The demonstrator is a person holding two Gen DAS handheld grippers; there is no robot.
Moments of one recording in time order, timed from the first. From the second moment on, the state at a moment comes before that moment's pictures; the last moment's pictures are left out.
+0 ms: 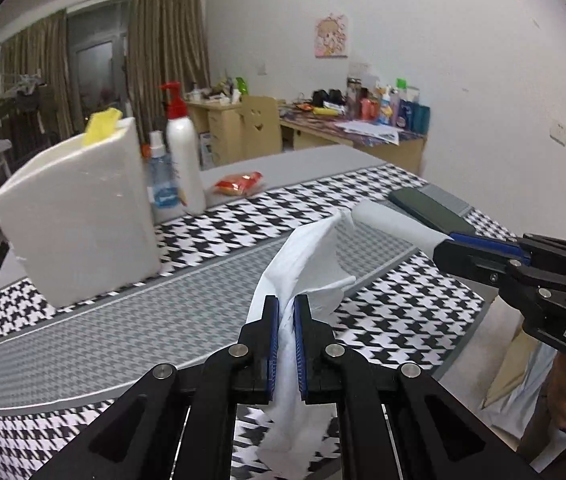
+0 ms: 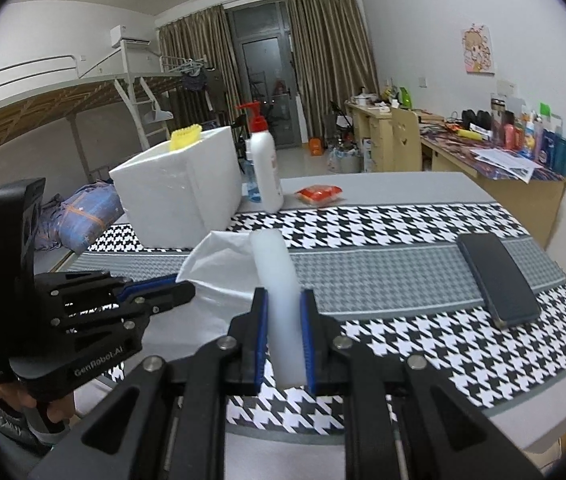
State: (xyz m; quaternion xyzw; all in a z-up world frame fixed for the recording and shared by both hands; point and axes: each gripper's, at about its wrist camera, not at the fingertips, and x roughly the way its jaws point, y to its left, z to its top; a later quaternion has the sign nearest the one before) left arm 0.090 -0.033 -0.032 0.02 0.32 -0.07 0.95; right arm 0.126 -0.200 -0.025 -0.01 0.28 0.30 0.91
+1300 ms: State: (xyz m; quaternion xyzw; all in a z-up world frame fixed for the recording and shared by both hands) left arm 0.075 0.052 0.054 0.01 0.22 0.03 0.98; right arm 0.142 -0.124 0.033 -0.03 0.23 0.33 0.91
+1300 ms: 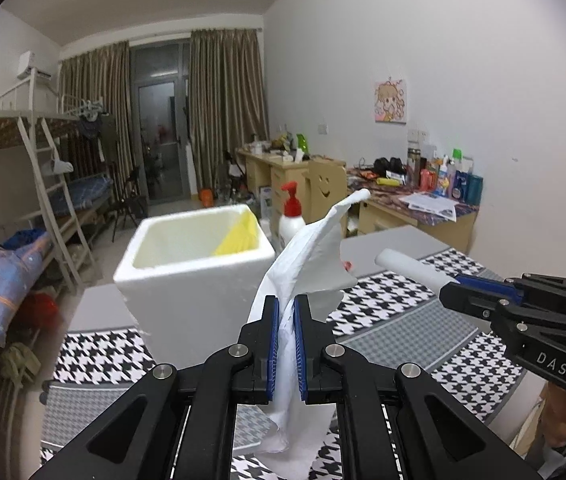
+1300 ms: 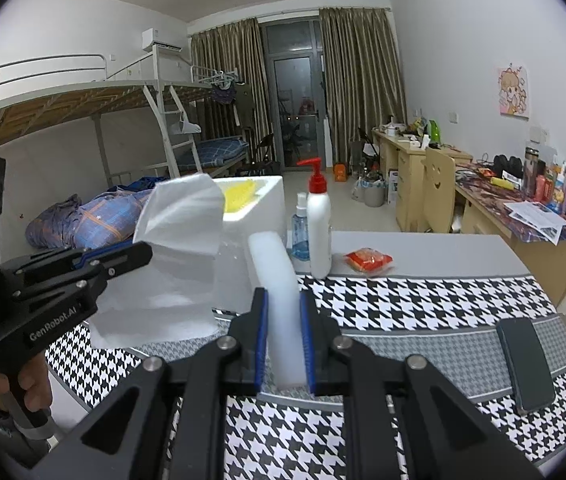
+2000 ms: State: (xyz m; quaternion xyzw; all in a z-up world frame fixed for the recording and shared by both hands) left arm 0.086 0.078 0.085 0.00 0.18 0.08 0.98; right arm 0.157 -0.093 0.061 -0.05 0.22 0.35 0.91
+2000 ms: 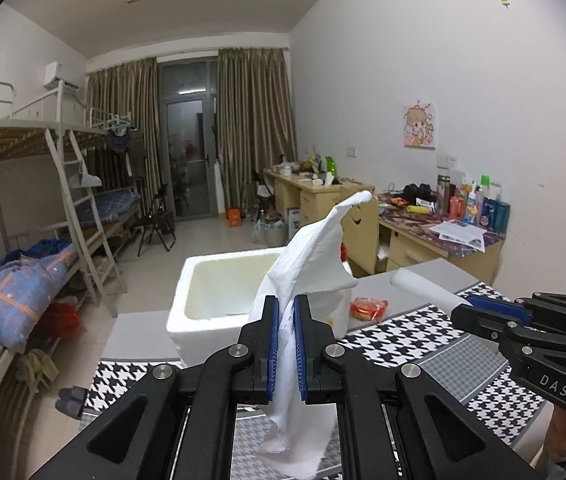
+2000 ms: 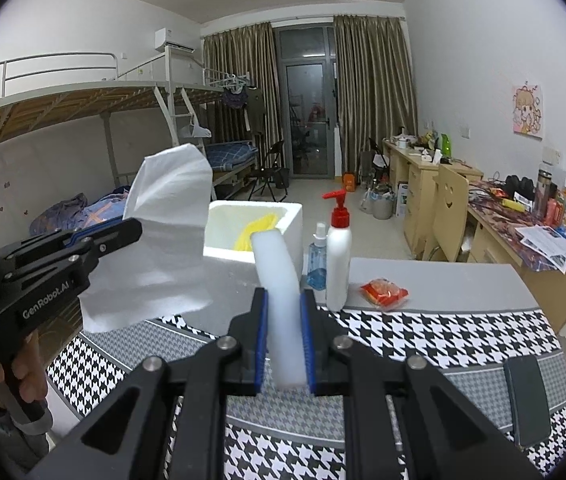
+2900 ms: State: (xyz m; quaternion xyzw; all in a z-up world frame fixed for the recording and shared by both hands) left arm 0.116 0.106 0.114 0.00 0.15 0.12 0.98; right arm 0.175 -0.053 0.098 -0.06 0.20 0.36 0.91
